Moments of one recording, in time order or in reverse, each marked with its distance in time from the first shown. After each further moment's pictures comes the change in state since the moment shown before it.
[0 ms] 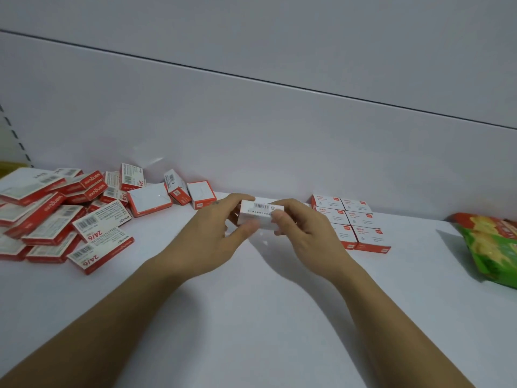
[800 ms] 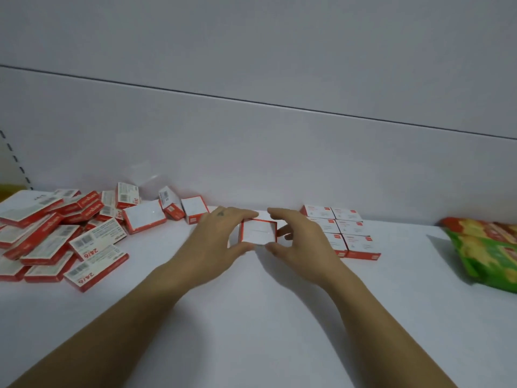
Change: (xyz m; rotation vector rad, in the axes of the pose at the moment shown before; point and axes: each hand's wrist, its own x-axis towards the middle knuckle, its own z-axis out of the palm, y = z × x) left_hand 0.013 -0.007 0.015 0.280 0.035 0.087; right_hand 0.003 0.009 -0.008 -0.272 0.005 -0.006
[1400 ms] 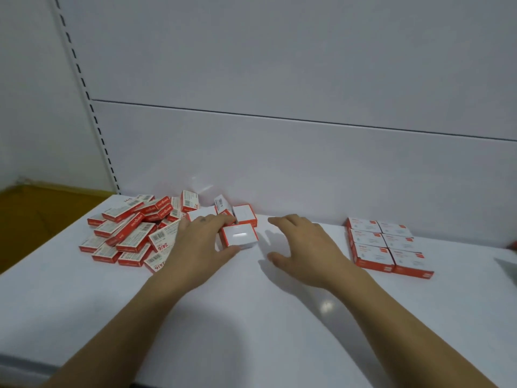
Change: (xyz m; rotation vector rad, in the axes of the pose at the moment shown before) left_hand -0.049 -0.028 -0.061 0.254 0.119 -0.335; right_hand 0.012 -0.053 0.022 -0.392 -0.200 -0.245
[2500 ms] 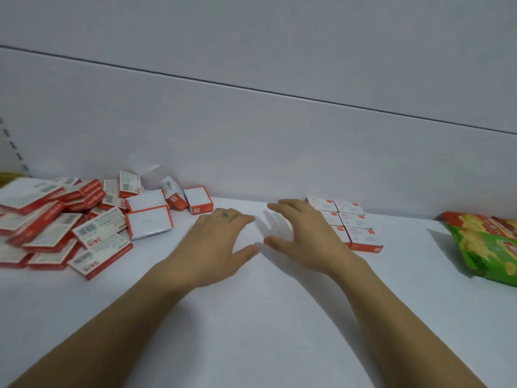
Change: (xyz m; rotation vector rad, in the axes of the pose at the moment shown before) left_hand 0.013 0.058 0.040 0.007 -0.306 0.340; right_hand -0.025 0.052 -0.005 0.064 0.052 0.220
